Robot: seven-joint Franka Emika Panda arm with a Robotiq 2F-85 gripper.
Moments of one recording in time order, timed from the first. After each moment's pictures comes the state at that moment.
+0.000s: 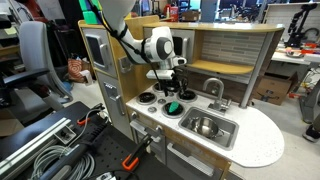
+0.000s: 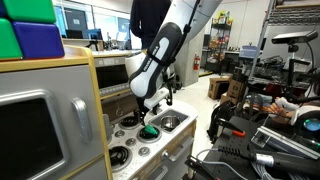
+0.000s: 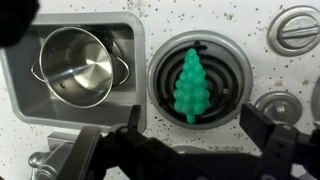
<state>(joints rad) 0.18 0.98 -0.14 -1.56 -0.22 2.51 0.20</state>
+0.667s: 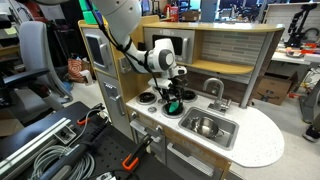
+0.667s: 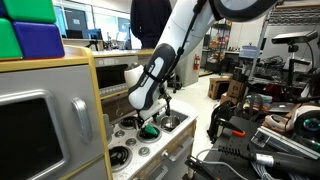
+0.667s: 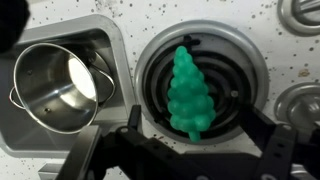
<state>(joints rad) 0.18 1.14 -0.16 -1.41 -0.18 2.50 0.35</state>
